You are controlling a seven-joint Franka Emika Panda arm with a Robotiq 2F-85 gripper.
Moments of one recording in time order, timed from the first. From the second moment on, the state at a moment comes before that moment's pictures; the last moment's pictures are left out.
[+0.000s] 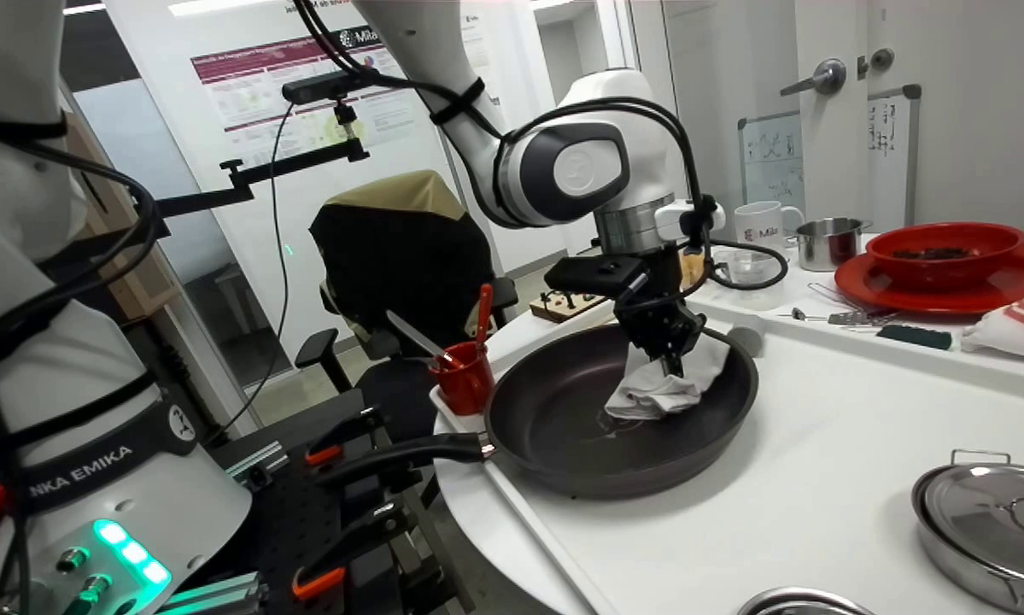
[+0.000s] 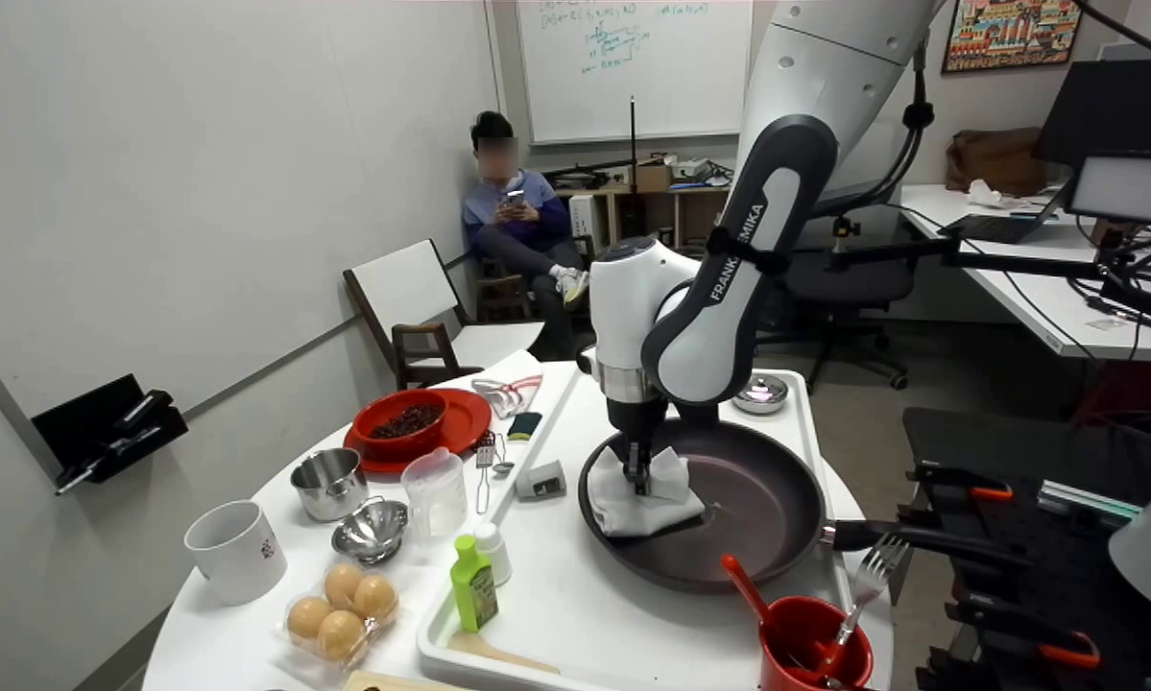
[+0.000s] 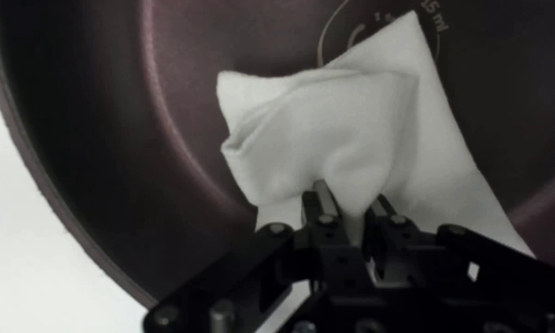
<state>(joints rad) -0.06 0.61 -0.04 -2.14 -0.14 2.76 -0.10</state>
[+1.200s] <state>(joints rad) -0.01 0.57 0.02 -2.23 -0.18 2.76 -0.26</state>
